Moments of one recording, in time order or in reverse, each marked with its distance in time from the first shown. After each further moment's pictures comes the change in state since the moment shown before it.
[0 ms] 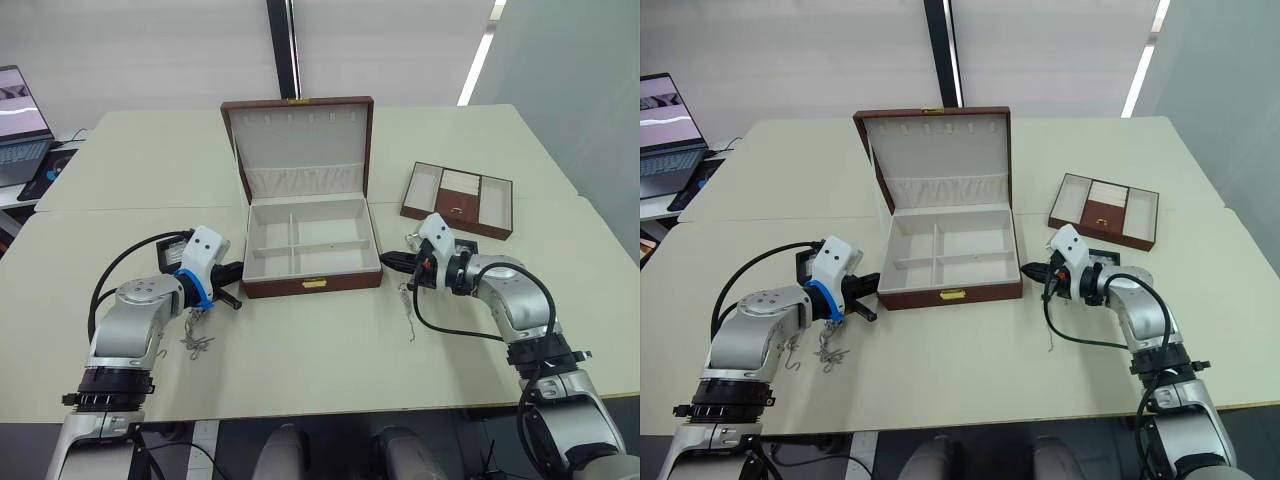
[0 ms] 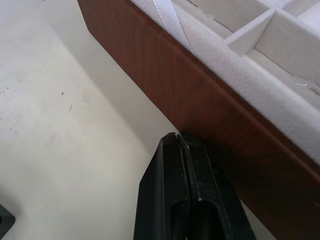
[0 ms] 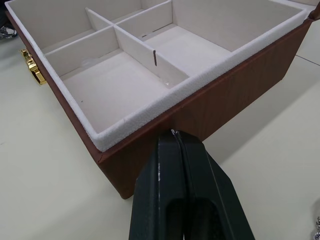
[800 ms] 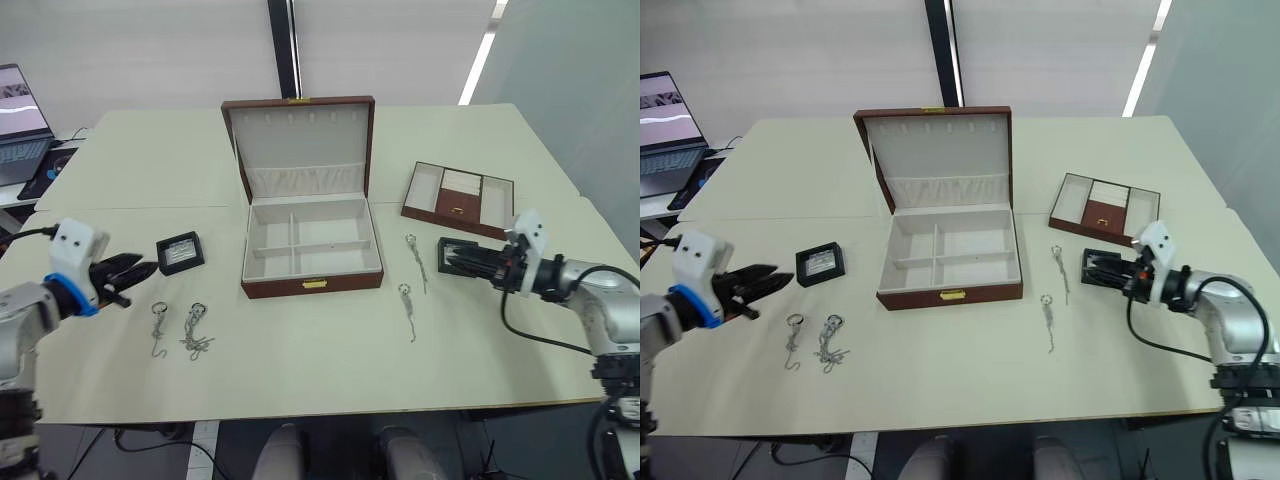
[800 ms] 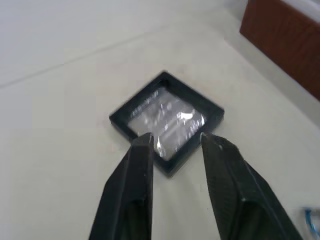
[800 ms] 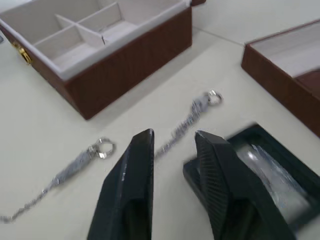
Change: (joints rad) left arm 0.253 0.354 0.367 0.115 -0.121 -0.129 -0.164; right arm 0.174 -0.391 -0.244 -0.004 0.211 0.012 0.158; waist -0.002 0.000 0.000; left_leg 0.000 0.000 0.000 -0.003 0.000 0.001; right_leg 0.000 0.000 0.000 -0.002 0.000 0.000
